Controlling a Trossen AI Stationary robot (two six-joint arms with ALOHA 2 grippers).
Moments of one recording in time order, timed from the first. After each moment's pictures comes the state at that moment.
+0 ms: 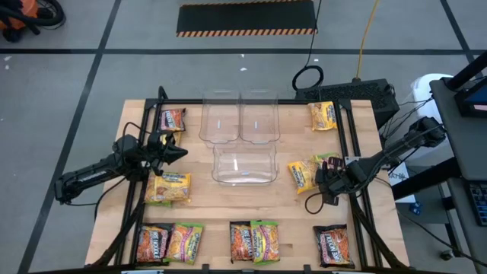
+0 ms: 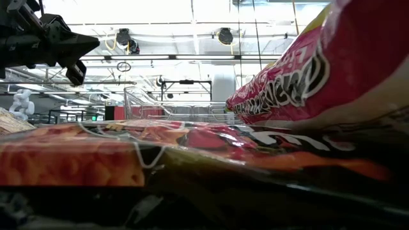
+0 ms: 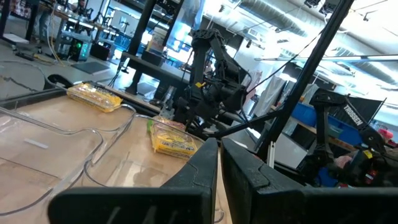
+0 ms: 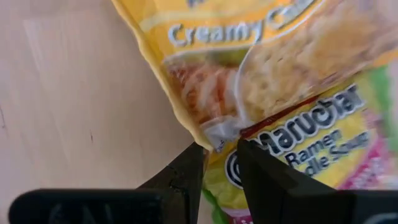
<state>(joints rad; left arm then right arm) 0.40 0.01 0.01 0.15 0.44 -0.48 0.50 1.00 0.46 -0.93 0.19 0.69</state>
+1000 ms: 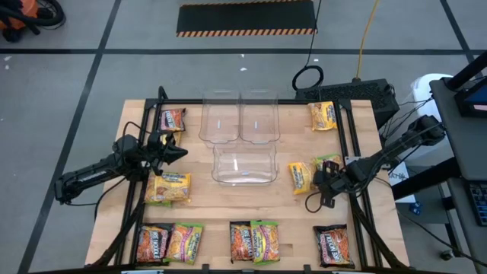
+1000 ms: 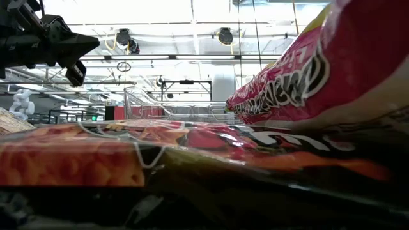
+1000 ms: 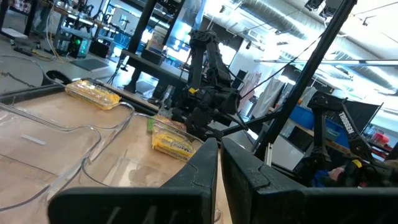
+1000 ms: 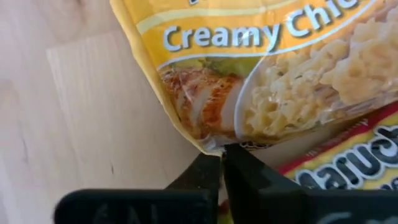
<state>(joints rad) 0.40 0.01 0.01 0.15 0.44 -0.51 0.50 1.00 0.33 -0.65 0.18 0.76</state>
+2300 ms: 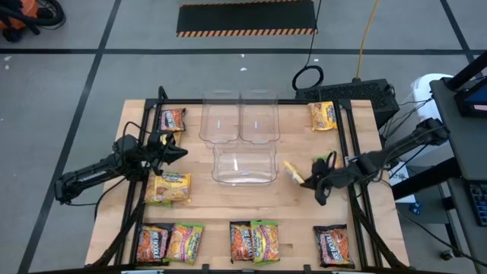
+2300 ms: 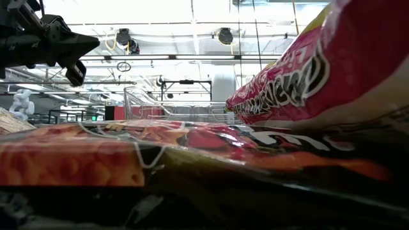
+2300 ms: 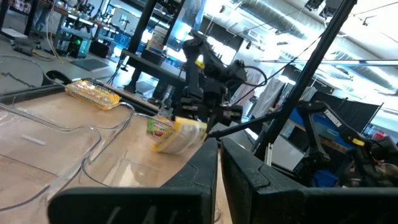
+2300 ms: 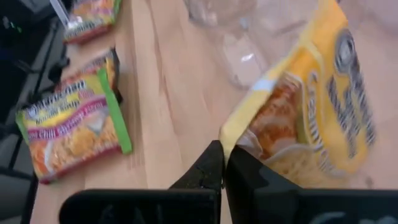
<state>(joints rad) 0.40 0.01 0.01 0.15 0.44 -0.51 0.44 0.72 0.32 -0.28 0.29 0.74</state>
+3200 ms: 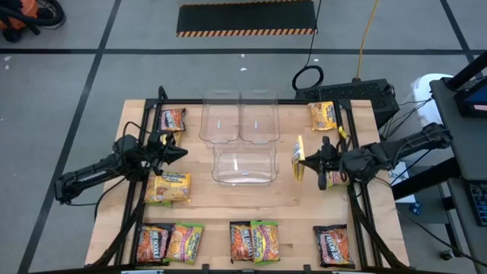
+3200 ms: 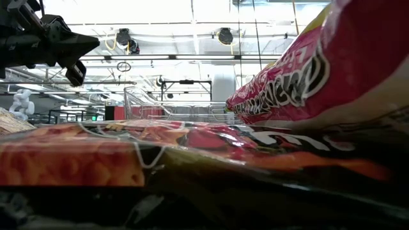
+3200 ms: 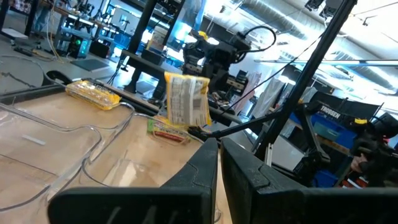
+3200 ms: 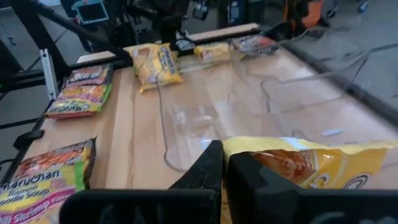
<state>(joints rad) 0.40 0.01 0.01 0.15 0.44 -0.51 0.32 0.62 0.51 -0.28 0.47 0.32</state>
